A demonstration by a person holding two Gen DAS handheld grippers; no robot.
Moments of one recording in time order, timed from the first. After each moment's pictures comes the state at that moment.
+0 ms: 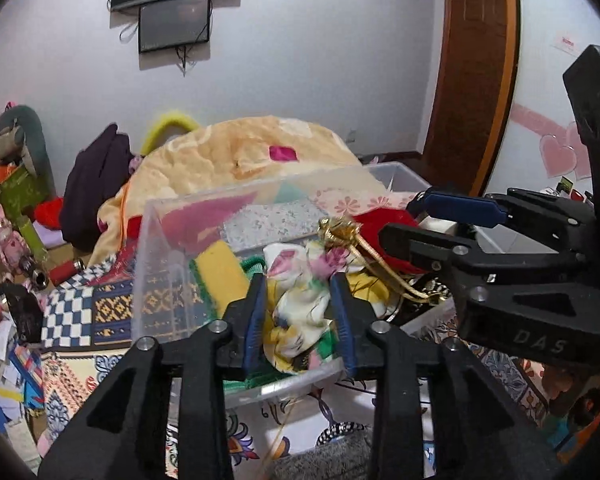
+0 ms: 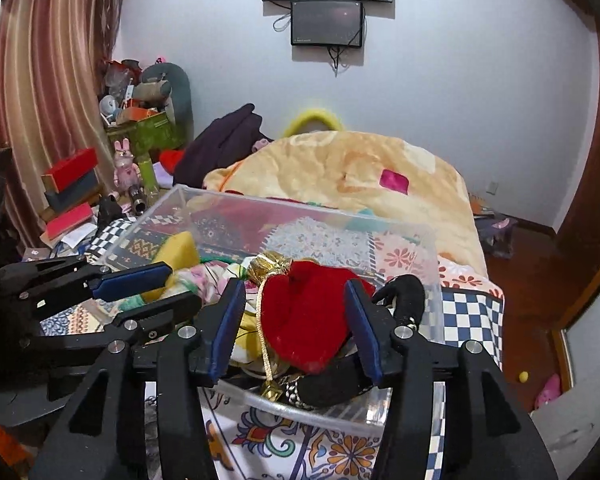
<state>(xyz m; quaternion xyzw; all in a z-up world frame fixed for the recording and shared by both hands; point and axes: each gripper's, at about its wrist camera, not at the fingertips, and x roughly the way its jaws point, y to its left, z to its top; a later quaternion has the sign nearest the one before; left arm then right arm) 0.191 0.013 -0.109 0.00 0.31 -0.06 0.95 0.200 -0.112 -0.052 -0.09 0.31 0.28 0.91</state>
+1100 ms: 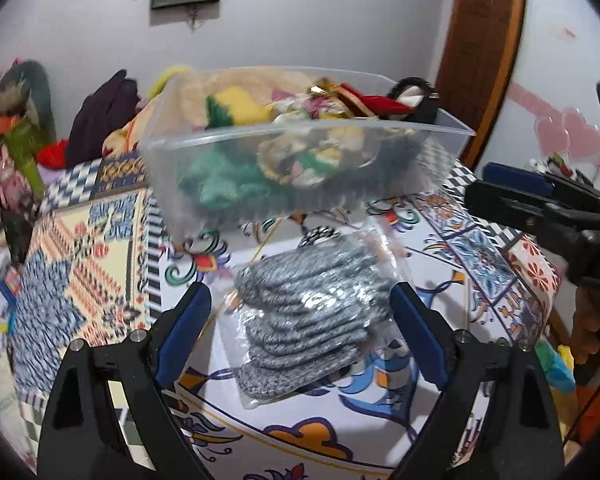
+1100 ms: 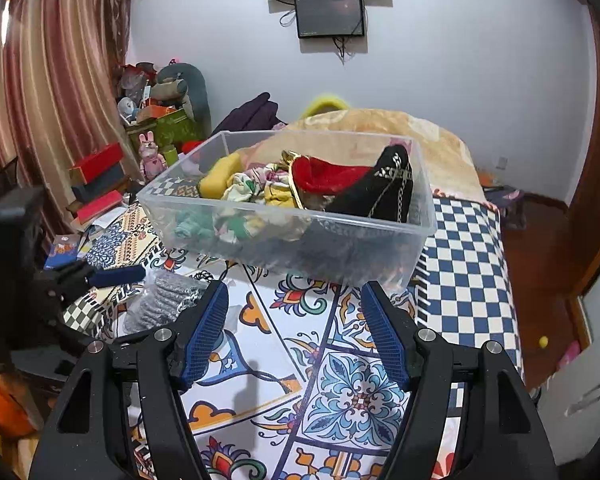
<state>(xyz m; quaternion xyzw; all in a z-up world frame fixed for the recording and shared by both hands) 0.106 0.016 -0.174 -0.04 0.37 -0.06 0.92 0.130 -0.154 -0.090 -0.06 0.33 0.30 0.89</state>
